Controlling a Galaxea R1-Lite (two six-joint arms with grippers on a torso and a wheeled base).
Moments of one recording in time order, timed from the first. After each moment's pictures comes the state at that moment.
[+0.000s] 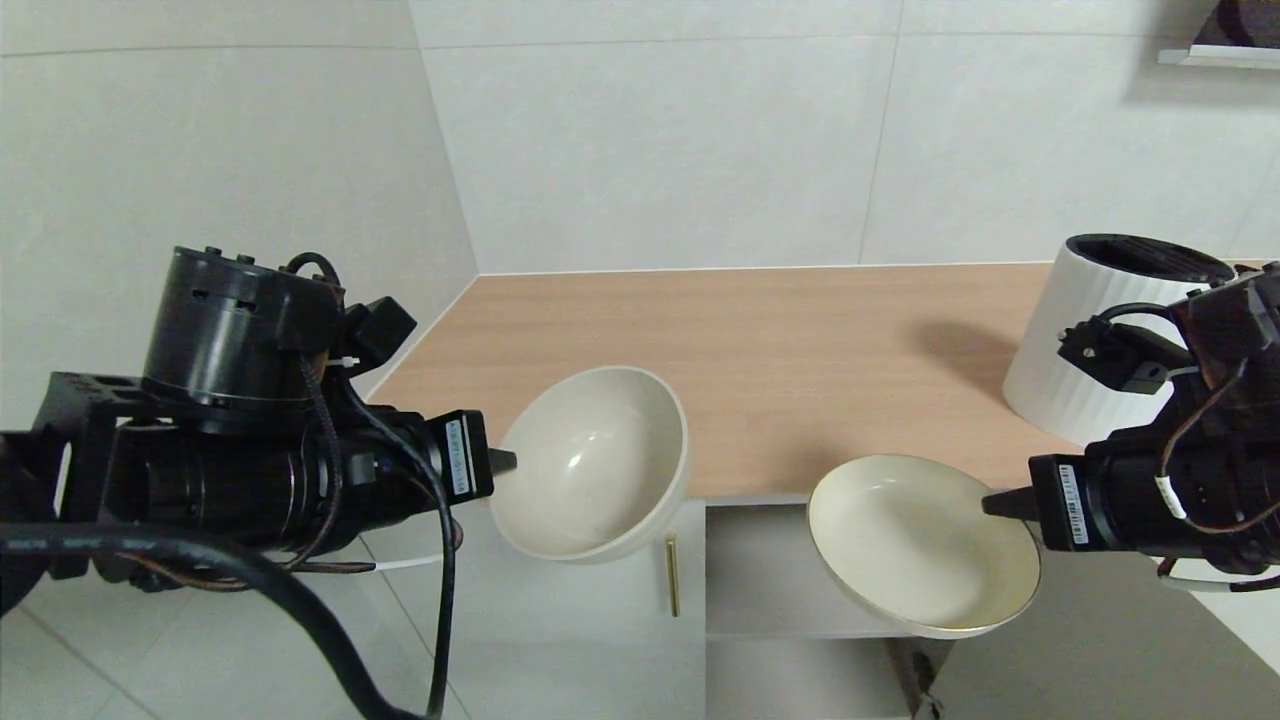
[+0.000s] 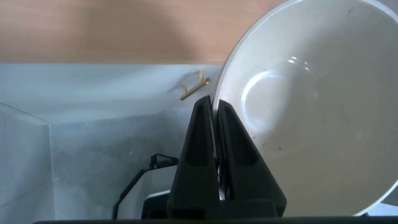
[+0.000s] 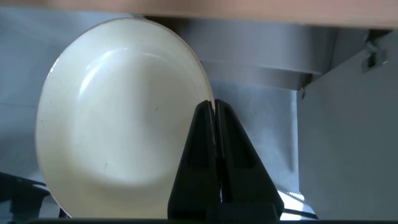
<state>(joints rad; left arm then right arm) -0.50 1.50 -0.94 0.03 0.03 -0.54 0.49 1.41 -0.96 0.26 -0.05 0.35</state>
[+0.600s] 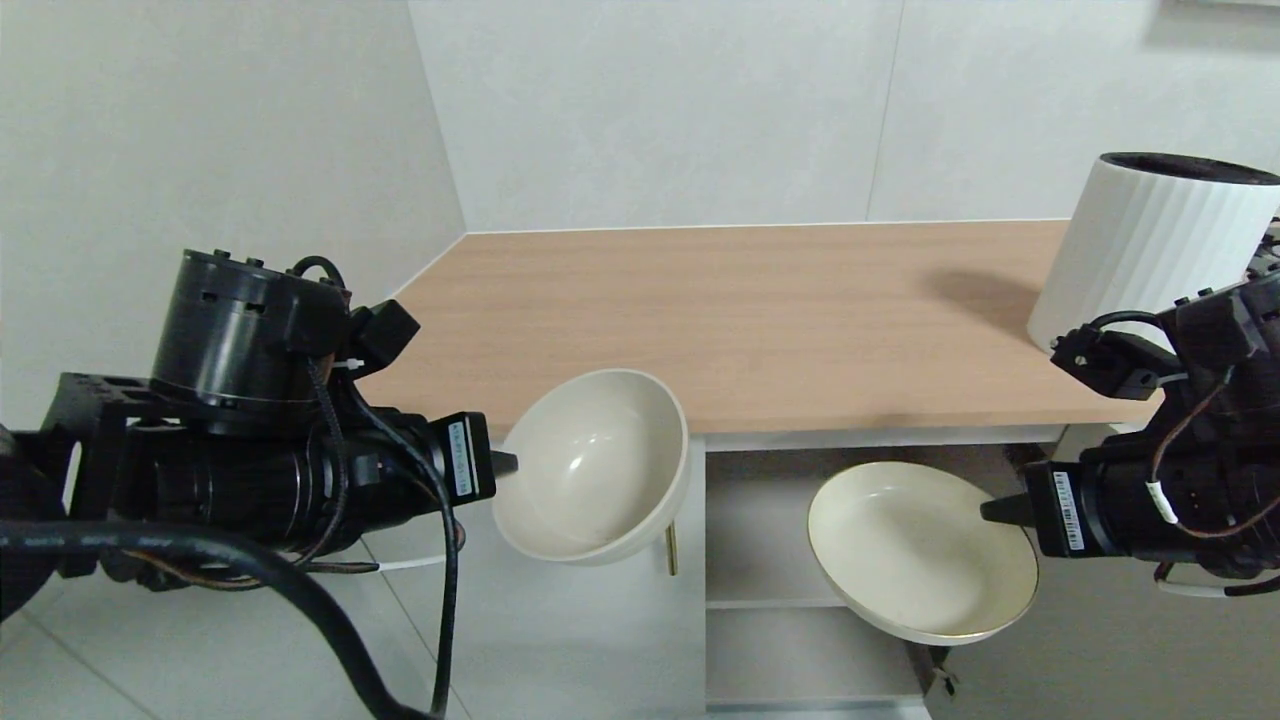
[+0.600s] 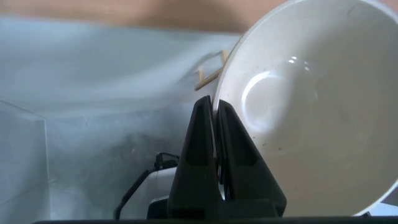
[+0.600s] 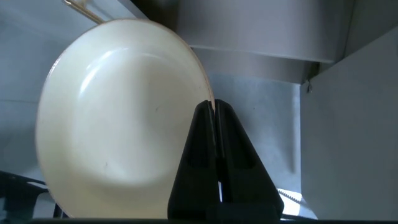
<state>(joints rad) -0.50 1.50 -0.94 0.03 0.03 -0.54 0.49 1.42 -0.95 0.26 -0.05 0.34</state>
